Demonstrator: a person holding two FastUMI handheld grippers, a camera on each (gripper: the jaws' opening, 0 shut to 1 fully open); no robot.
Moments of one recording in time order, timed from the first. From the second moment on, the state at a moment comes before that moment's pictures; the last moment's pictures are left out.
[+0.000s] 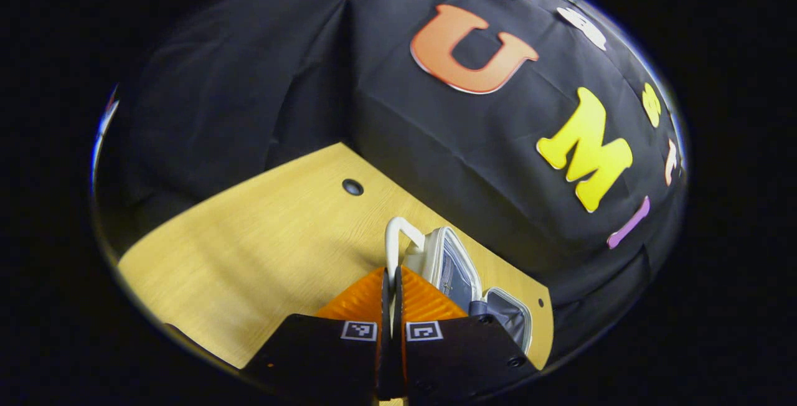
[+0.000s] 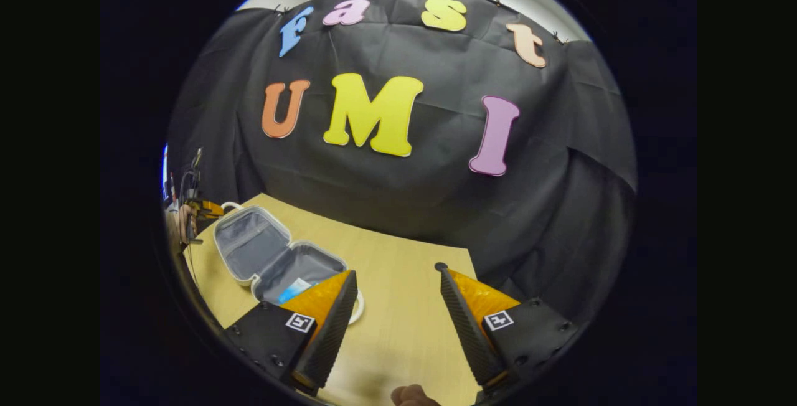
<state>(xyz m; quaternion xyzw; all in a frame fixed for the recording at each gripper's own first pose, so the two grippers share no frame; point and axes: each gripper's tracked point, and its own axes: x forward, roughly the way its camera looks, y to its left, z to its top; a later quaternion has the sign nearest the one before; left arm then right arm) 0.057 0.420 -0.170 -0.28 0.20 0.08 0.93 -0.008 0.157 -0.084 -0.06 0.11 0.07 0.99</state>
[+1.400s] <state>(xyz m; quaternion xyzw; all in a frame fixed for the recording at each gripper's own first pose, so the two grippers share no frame) 0.041 0.051 -0.085 0.01 0.18 0.00 0.98 -0.023 0.038 -0.091 -0.01 0.11 0.12 0.99</state>
